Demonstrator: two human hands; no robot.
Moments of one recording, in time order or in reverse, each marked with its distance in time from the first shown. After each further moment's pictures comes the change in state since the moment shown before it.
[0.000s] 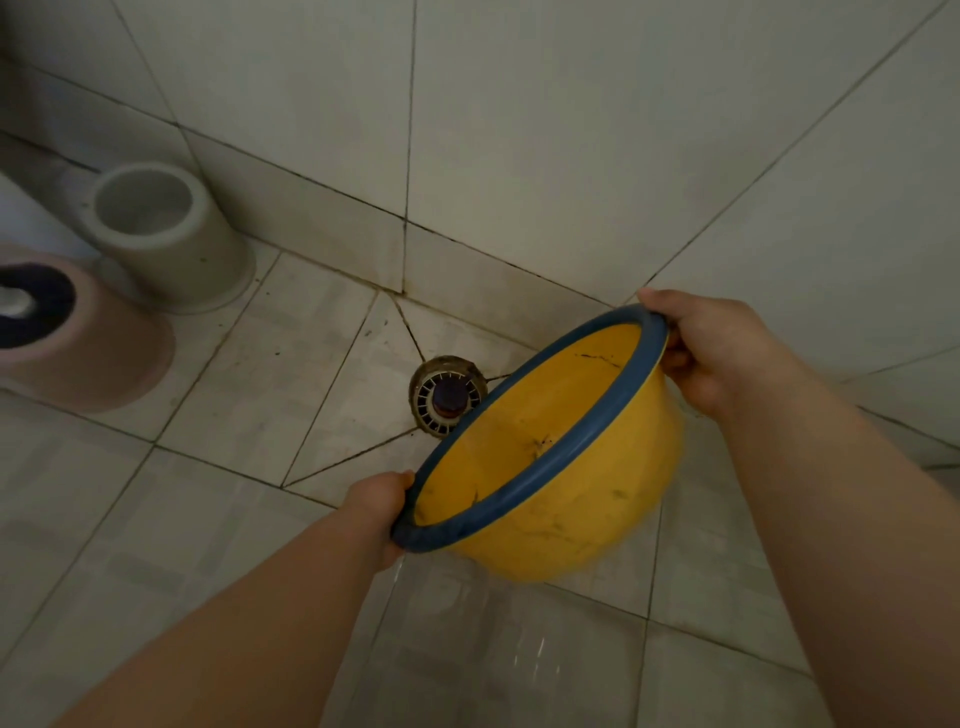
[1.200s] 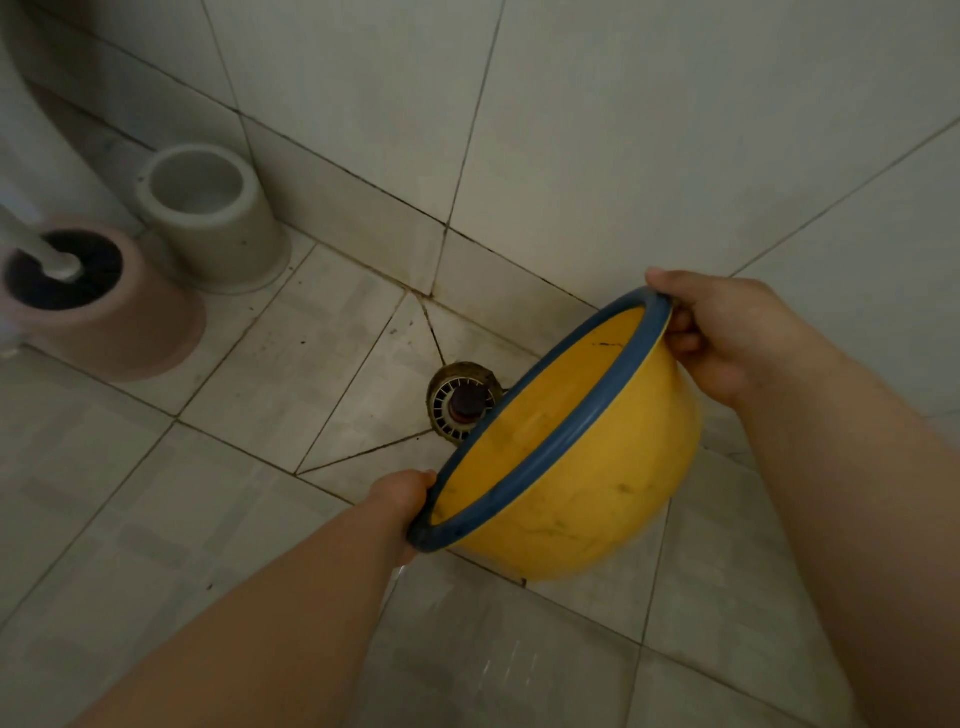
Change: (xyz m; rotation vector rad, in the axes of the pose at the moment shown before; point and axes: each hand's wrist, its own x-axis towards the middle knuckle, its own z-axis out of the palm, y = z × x) left_hand 0.016 -0.005 -0.004 -0.060 -0.059 0.009; right_hand -0.008 -0.033 0.028 -0.041 -0.130 -0.069
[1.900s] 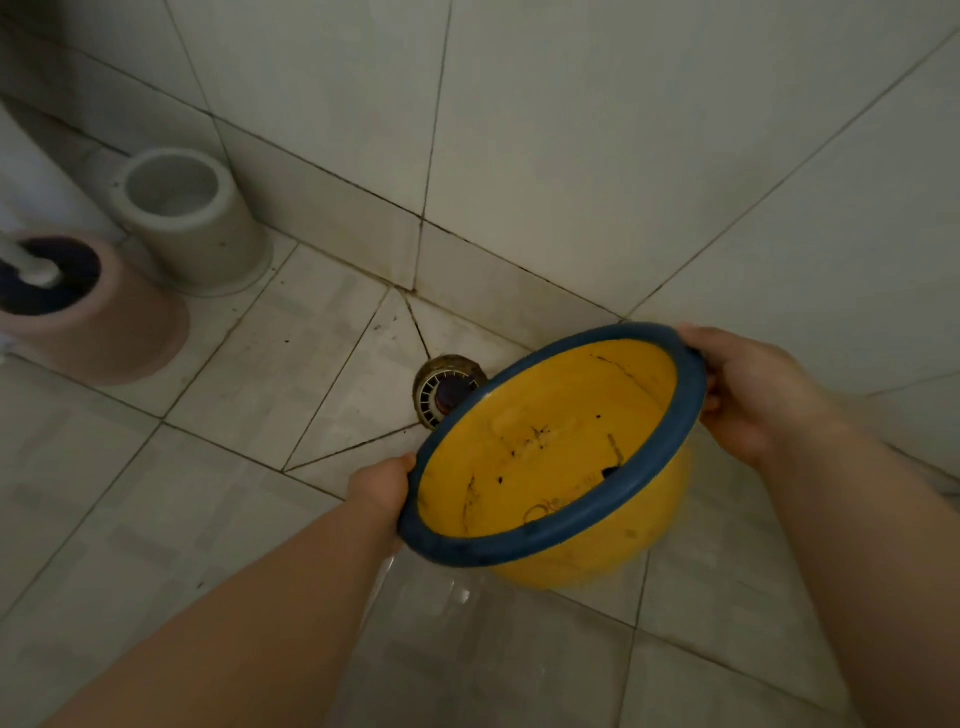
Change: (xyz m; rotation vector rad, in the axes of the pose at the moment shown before) left_hand 0.009 -0.008 -0.001 -0.150 0.038 0.121; right_hand -0.014 0.049 -0.059 0.094 0.000 0.047
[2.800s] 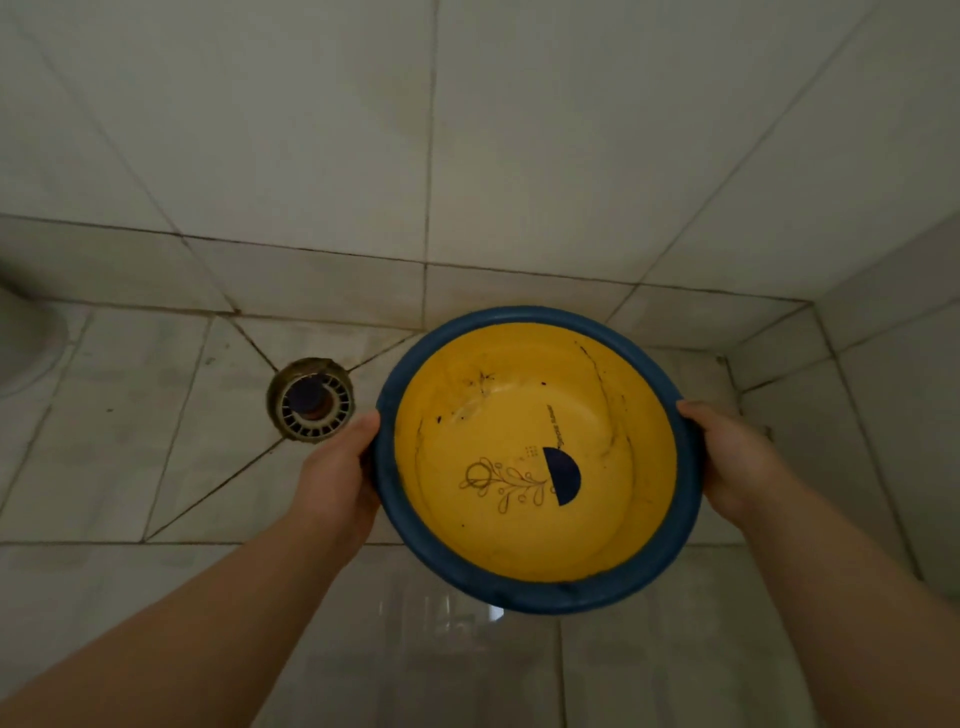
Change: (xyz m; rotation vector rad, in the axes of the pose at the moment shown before) left_hand -0.038 -0.048 0.094 0.184 -0.253 0.293; right_hand -0.041 0.142 -0.185 0.193 0.355 0.285
